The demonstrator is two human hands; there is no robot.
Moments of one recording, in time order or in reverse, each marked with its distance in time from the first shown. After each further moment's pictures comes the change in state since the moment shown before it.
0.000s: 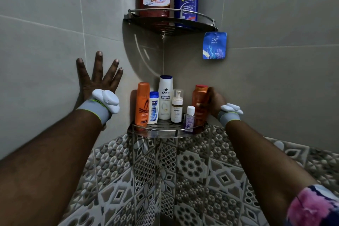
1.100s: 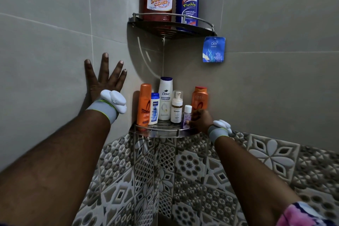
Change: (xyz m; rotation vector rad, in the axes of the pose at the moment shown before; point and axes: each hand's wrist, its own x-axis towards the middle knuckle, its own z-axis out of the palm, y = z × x) left_hand -0.003 -0.002 0.002 0.012 0.061 0.017; right_hand -0.041 0.000 0.054 0.162 -0.140 0.198
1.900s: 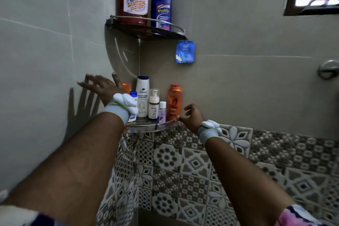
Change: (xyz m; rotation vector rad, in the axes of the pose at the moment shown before) left_hand 0.001 0.036 -0.060 -0.468 -0.323 -0.157; right_hand -0.072 -0.006 -0.041 -0.147 0.316 -0.048
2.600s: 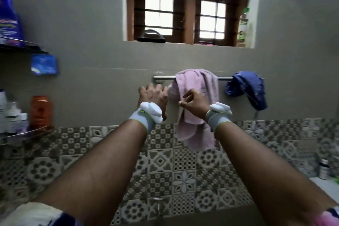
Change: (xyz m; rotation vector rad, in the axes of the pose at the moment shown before) left_hand -0.401 0.260 -0.311 -0.557 0.533 0.912; right_hand -0.171 0.111 -0.554 -0.280 0.250 0.057
